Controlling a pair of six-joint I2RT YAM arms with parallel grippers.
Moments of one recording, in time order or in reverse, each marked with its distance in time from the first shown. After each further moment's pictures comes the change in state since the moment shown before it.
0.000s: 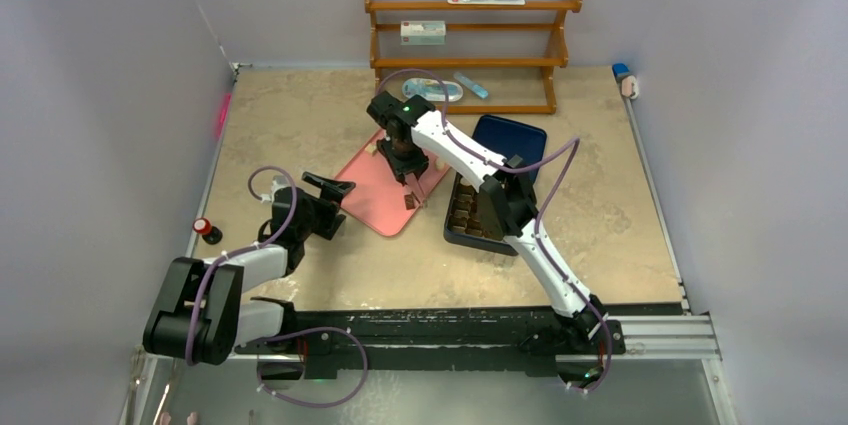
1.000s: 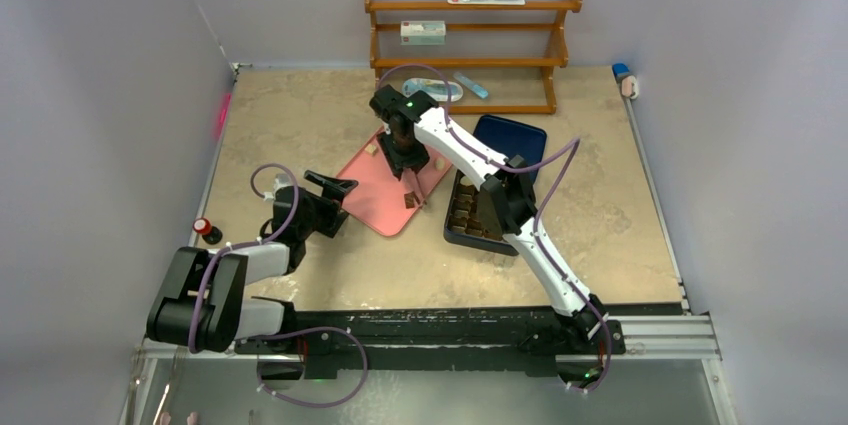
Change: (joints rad) left arm 0.000 0.061 0.000 0.084 0.033 -0.004; right arm -0.024 0.034 0.082 0.005 -0.030 -0.010
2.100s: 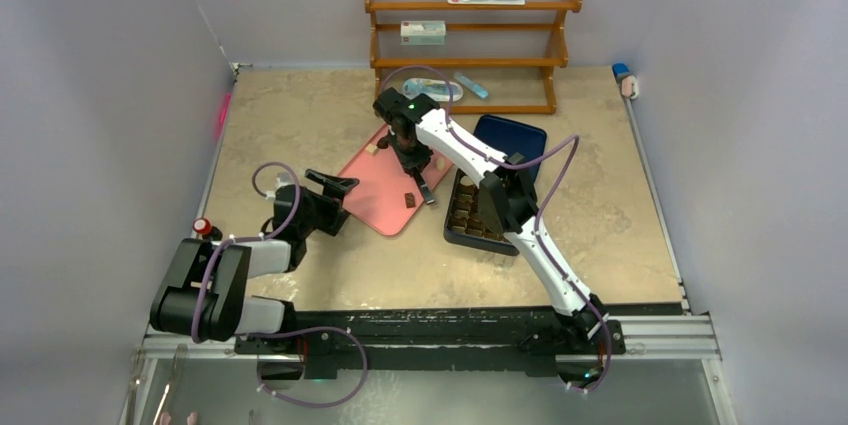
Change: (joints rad) left arm 0.004 0.050 0.006 0.051 0.019 -0.019; right arm -0.011 0.000 -0.061 0.058 0.085 -0.037
